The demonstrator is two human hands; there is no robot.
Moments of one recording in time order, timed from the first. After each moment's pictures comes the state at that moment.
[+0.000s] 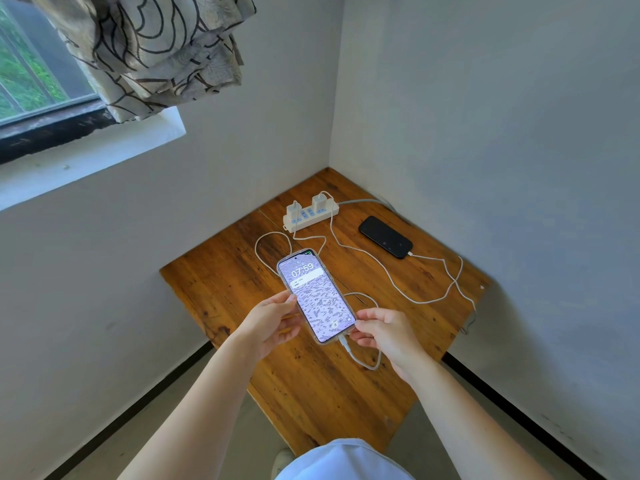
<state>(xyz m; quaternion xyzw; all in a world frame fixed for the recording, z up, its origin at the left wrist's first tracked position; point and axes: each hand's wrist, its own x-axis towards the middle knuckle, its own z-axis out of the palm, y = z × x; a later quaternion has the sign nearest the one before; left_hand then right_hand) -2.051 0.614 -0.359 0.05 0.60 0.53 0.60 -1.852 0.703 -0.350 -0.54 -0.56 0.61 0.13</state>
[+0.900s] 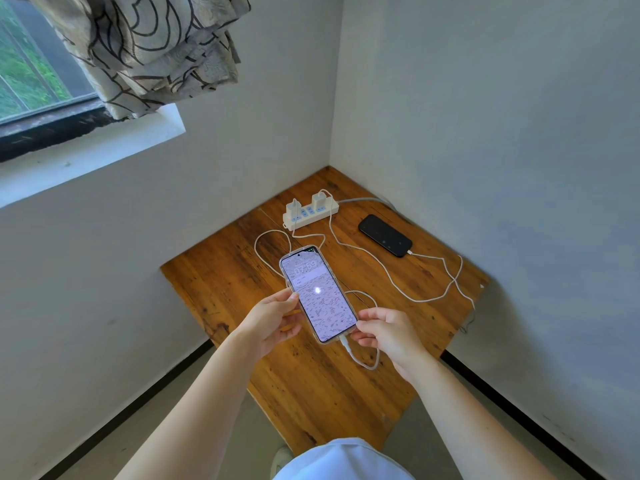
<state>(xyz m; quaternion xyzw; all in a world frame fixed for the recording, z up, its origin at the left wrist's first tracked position) -2.043 0.615 -0.360 0.05 0.60 0.54 0.60 -1.841 0.705 -0.348 -0.52 -0.55 0.63 0.12</state>
